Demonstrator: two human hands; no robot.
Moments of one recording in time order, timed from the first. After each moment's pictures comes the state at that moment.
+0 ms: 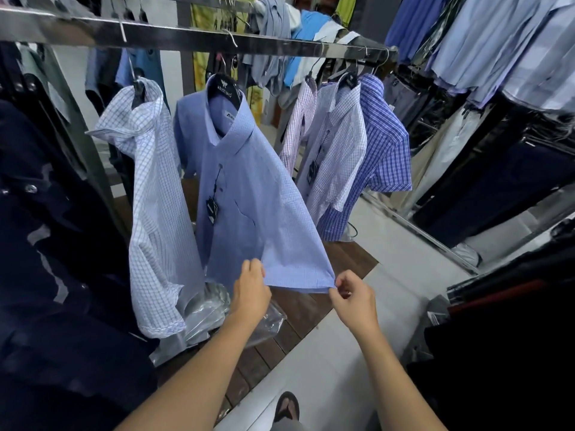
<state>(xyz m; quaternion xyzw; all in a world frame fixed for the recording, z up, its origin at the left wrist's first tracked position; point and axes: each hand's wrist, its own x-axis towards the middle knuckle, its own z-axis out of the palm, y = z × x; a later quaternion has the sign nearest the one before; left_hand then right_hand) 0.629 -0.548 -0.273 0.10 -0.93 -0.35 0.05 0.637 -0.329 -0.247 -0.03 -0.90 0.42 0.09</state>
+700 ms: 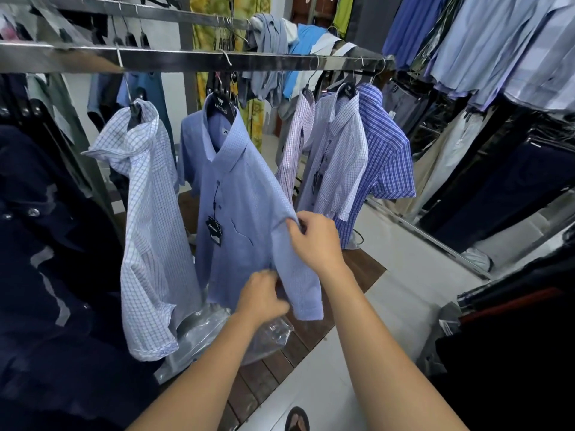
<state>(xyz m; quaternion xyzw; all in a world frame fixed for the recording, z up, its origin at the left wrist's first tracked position) 0.607 -0.554 -0.253 -0.04 -0.94 -0.34 0.01 0.566 -0.438 -0.128 0.11 -0.93 0.32 0.13</state>
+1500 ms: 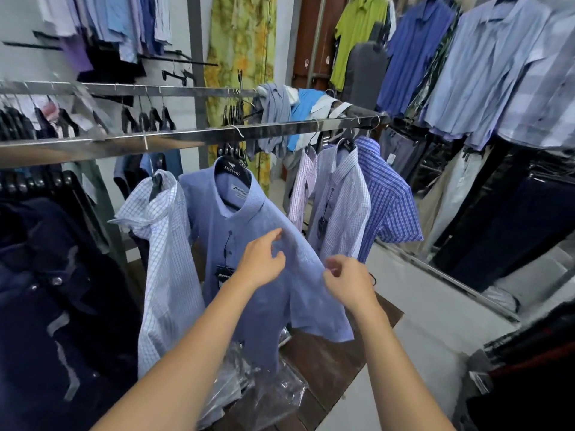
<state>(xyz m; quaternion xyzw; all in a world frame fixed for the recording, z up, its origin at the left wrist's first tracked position) 0.511 -0.606 -0.120 -0.04 -0.88 -0.47 0.06 0.535 -0.399 -0.113 -0.01 -0.95 0.32 0.06</state>
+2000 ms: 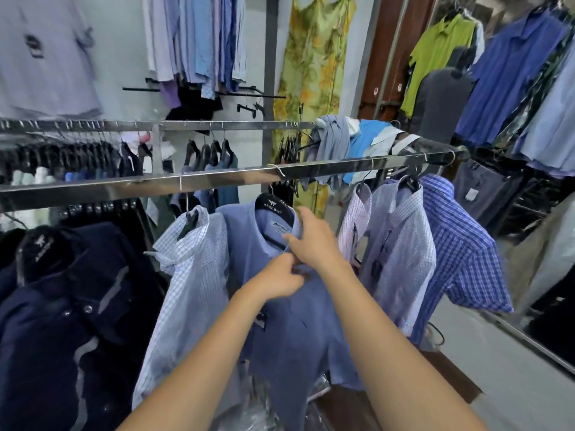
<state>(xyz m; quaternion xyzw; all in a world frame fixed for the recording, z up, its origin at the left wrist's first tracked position) 0.451 -0.636 -0.083 0.02 -0.90 -0.43 -0.01 0.400 -0.533 -0.025 0.24 -0.91 0.32 0.07</state>
